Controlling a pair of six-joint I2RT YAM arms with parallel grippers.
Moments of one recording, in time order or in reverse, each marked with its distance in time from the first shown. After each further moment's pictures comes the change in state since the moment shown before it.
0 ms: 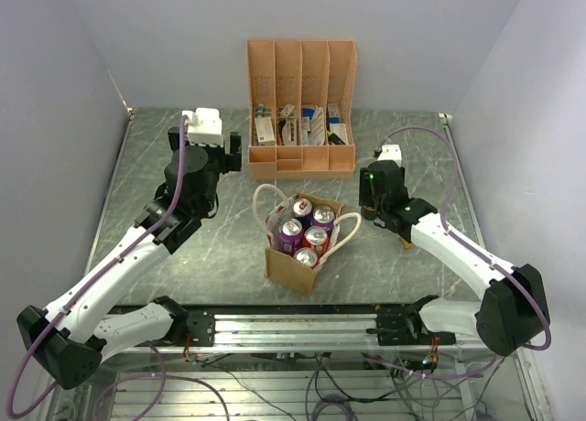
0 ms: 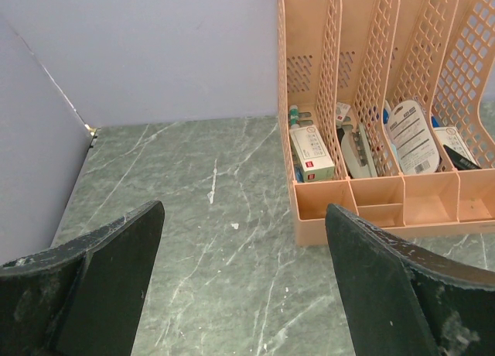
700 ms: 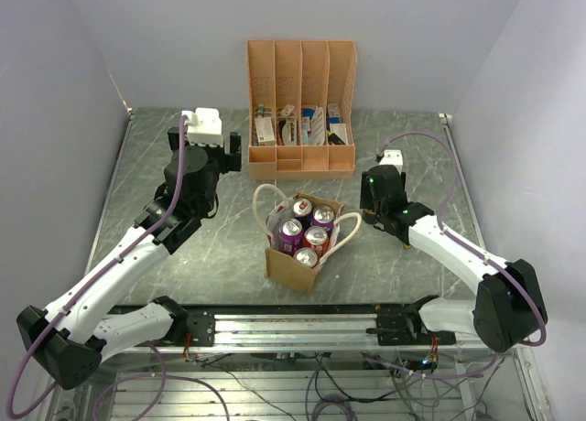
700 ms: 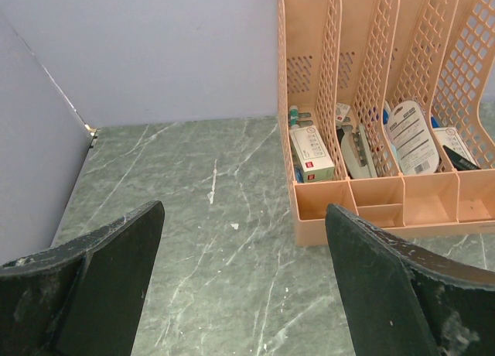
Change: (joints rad) left arm 0.000 -0.002 0.000 0.000 0.000 0.000; right arm -0.026 0.025 -0.066 0.083 0.008 0.020
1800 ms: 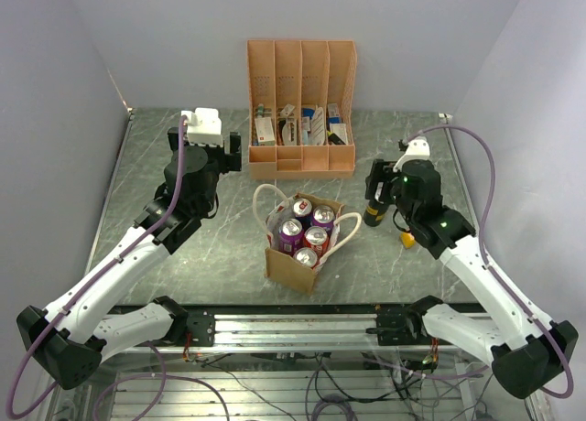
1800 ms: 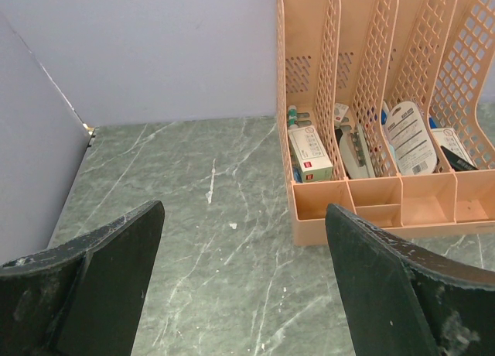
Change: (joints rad) left arm 0.000 0.000 0.000 -0.001 0.001 -0.008; right arm -0.001 -0.292 0.116 -0.177 -0.170 0.006
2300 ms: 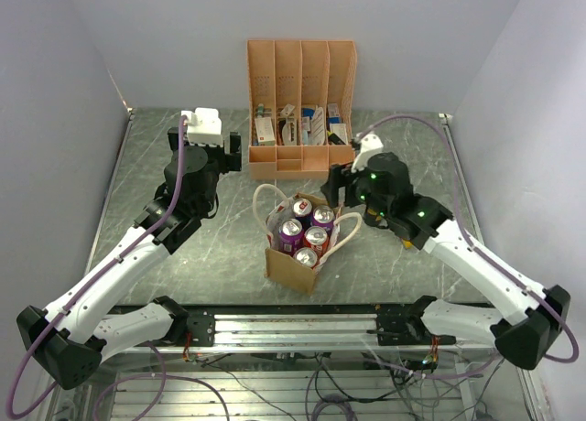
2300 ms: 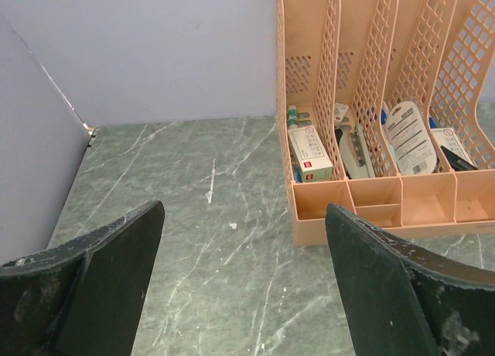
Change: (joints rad) left arm 0.000 0.000 0.000 0.000 0.000 0.000; right arm 0.201 0.127 0.154 -0.021 -0.182 0.002
